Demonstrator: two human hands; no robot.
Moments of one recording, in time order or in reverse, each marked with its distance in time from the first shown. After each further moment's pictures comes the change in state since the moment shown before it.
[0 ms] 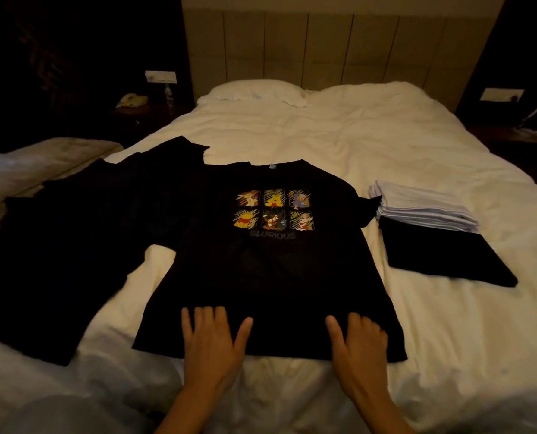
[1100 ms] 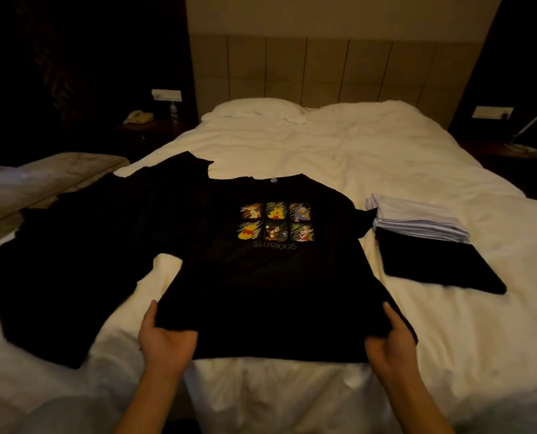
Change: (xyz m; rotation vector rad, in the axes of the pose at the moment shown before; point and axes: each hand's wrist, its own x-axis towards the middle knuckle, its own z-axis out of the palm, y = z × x) left_hand 0.021 -0.047 -0.047 -2.366 0.111 -0.659; right_hand 0.029 0.023 -0.032 1.686 -0.081 0.623
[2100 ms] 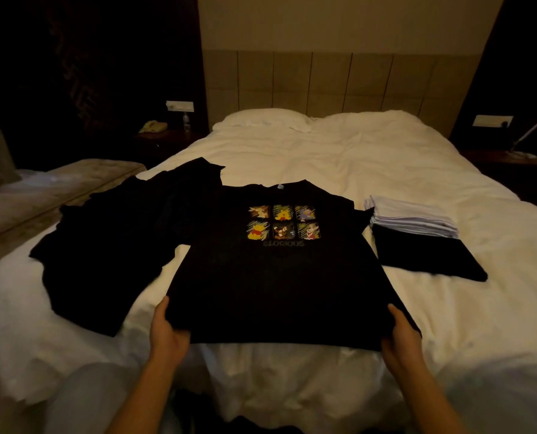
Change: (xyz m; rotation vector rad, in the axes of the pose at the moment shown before) left_hand -0.029 0.026 -0.031 0.375 0.123 0.125; right_hand -0.037 -0.017 -0.028 -0.121 0.198 -0.052
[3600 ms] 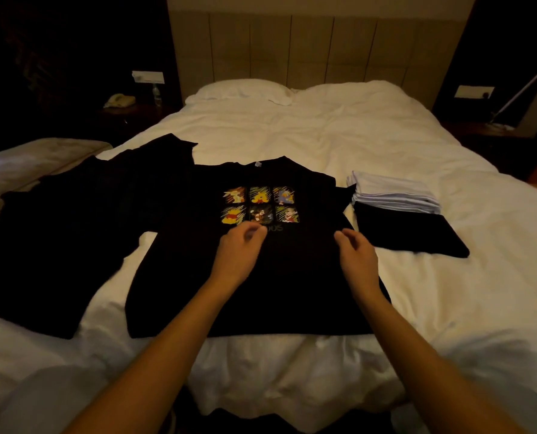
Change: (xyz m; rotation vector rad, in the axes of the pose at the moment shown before) left_hand -0.013 -0.047 0.187 1.222 -0.407 0.400; right_hand 0.023 -0.036 0.094 -0.816 -0.114 -0.467
